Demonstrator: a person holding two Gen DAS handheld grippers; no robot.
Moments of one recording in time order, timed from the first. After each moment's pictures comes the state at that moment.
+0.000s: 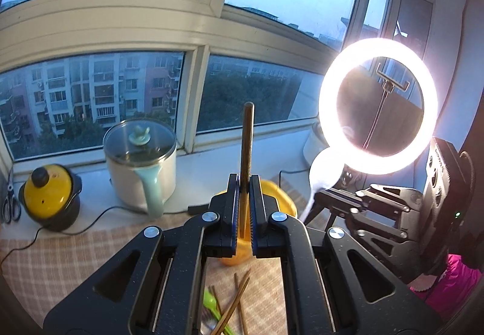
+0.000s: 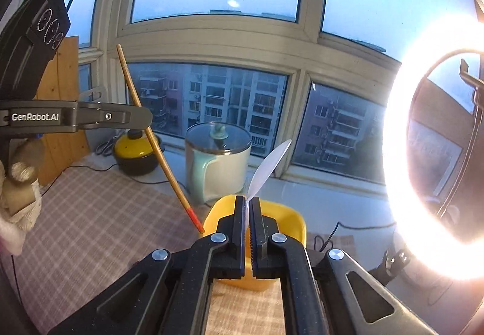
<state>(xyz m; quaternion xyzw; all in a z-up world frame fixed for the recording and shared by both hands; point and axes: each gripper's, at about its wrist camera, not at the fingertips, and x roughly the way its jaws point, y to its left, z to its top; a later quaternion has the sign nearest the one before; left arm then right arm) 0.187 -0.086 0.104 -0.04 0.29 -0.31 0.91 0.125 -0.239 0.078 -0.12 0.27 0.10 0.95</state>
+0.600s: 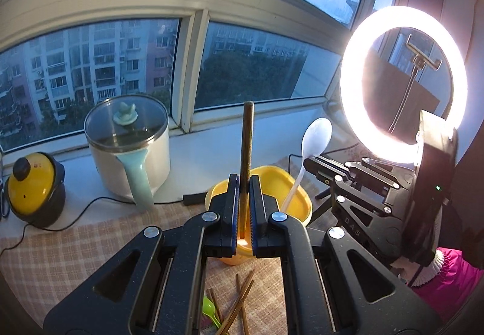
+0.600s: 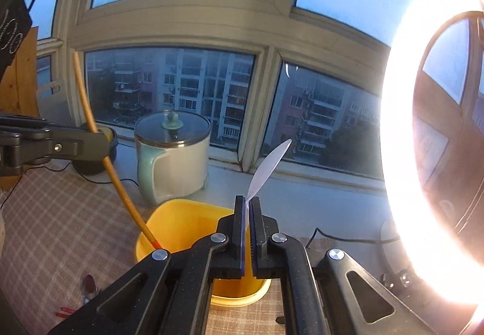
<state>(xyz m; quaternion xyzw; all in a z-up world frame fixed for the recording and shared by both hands) 0.226 -0.115 0.059 -0.03 0.35 -0.30 0.89 0.192 -0.267 0.046 -0.12 0.29 0.03 0.95</state>
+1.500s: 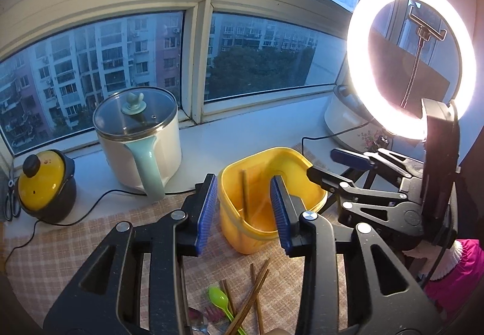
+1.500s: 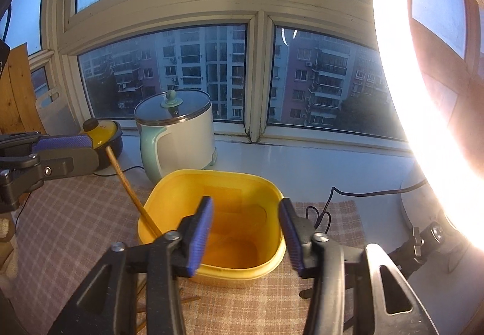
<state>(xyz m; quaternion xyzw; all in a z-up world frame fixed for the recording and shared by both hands) 0.209 -0.118 0.046 0.01 0.34 -0.27 0.90 0.187 -0.280 0.027 -0.06 0.34 0.04 0.94</state>
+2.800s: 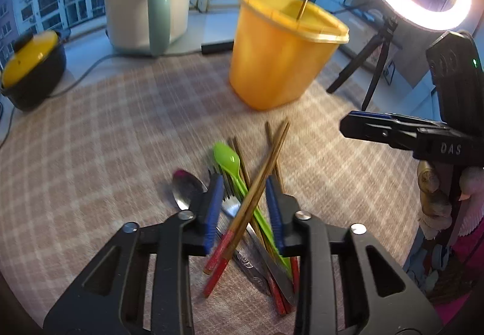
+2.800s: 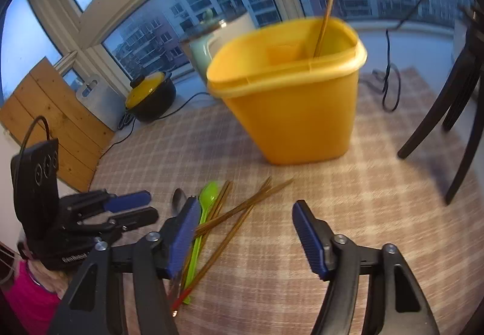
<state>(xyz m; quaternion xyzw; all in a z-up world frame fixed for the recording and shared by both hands) 0.136 -0.066 -0.091 0.02 0.49 -0.29 0.82 0.120 -0.271 -0.064 0.13 0.48 0.14 0.86</state>
